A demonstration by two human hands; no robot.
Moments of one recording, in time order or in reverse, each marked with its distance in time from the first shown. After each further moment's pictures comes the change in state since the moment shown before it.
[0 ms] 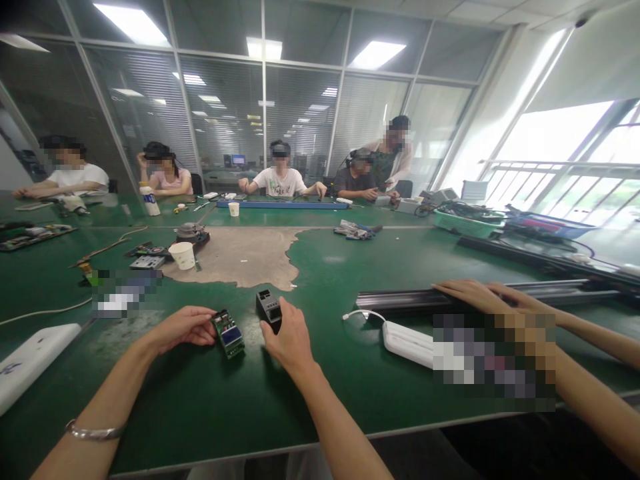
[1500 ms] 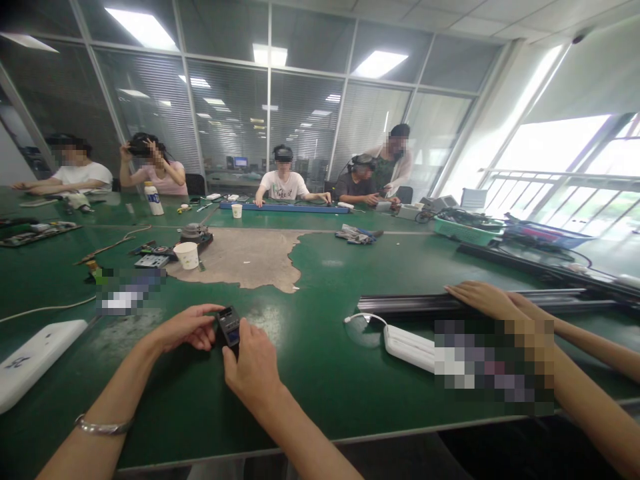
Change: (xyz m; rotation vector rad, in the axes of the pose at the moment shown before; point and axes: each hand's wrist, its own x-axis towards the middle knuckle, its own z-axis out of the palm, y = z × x) left_hand -0.008 0.001 -0.001 0.088 -0.013 0.001; right_hand -0.030 -0.084 0.008 0.051 -0.184 -0.118
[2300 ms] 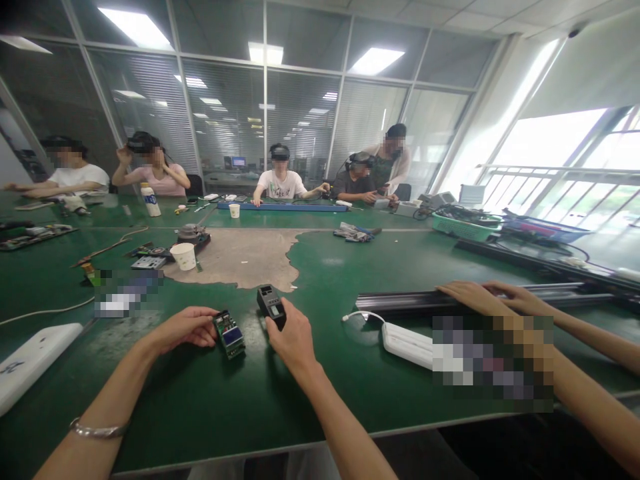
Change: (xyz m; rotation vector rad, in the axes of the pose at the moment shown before) left_hand 0.003 0.002 0.003 -0.080 -0.010 0.007; right_hand 0.021 0.080 -0.029 0.053 0.233 0.139
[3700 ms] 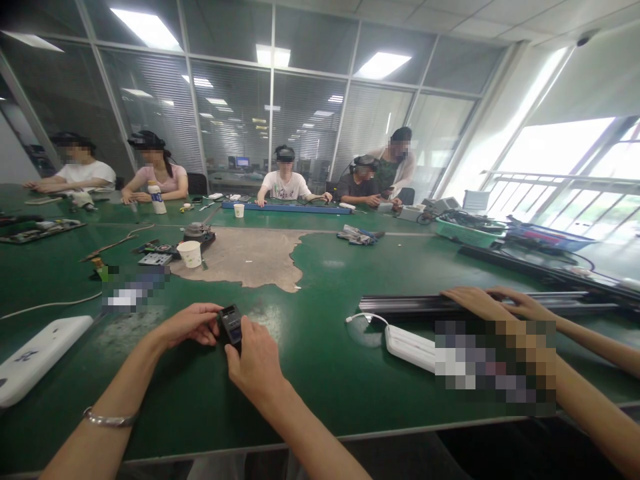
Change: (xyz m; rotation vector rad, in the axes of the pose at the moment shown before) left_hand -0.003 -0.003 -0.006 0.044 0.010 0.008; right_hand -0.036 -0.076 0.024 -0.021 -0.240 -0.171
